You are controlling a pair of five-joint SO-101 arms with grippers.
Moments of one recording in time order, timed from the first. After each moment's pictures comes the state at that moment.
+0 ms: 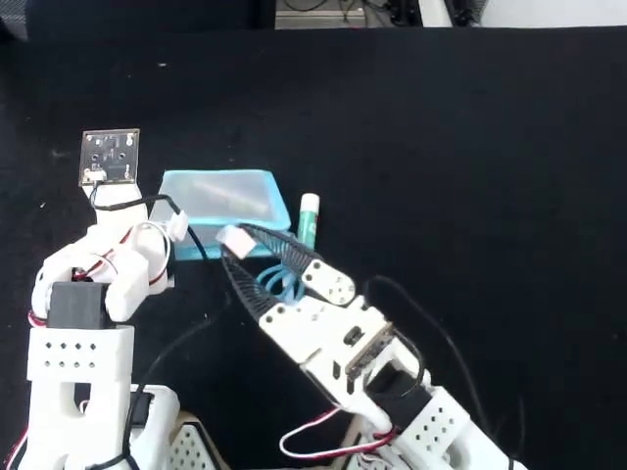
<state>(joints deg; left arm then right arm) -4.1 -57.4 43.2 70.1 1.5 -44.5 -96.4 97.2 -7.4 9.5</state>
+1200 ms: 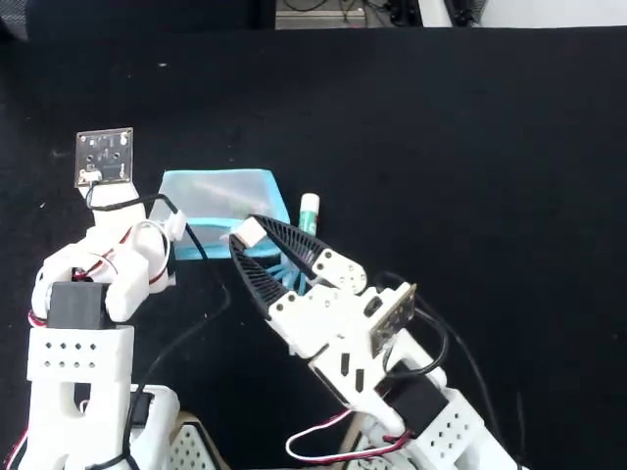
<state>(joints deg) -4.1 -57.4 43.2 70.1 5.1 -43.3 -96.4 87.9 8.0 -2.1</state>
